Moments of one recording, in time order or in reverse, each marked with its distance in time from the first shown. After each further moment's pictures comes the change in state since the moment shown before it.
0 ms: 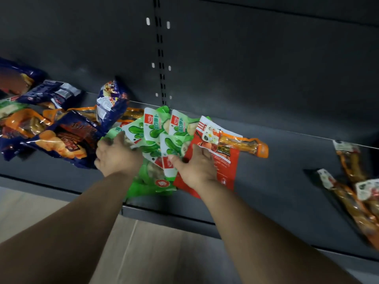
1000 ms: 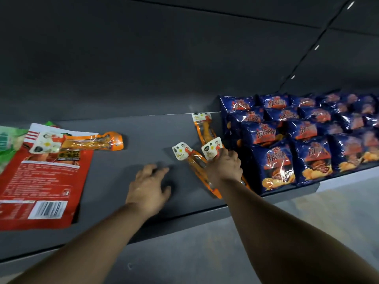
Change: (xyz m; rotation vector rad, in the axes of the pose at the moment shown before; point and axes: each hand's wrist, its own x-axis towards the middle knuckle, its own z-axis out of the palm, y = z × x) left_hand -0.260 0.178 0.184 0.195 -0.664 0.872; right_hand -0.071 0.321 -0.206 -0.052 0.417 0.600
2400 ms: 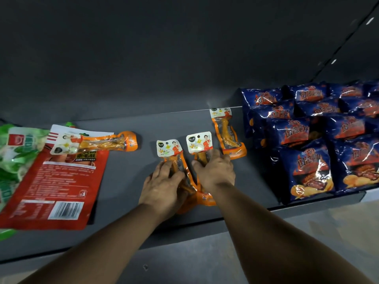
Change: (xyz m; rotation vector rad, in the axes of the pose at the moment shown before) left_hand 0.013 0.003 0.001 0.224 -0.097 0.057; right_hand 0.005 -0.030 0.036 0.062 -0.169 -0.124
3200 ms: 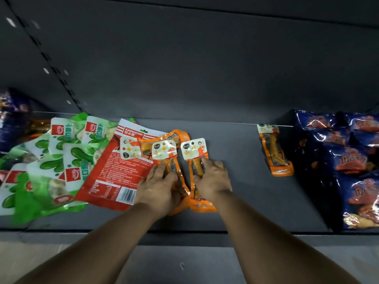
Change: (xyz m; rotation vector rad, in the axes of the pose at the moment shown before) left_hand -0.048 -0.107 -0.032 -0.040 0.031 -0.231; right_hand -0.046 -0.094 0.054 -0.142 -0.160 -0.309
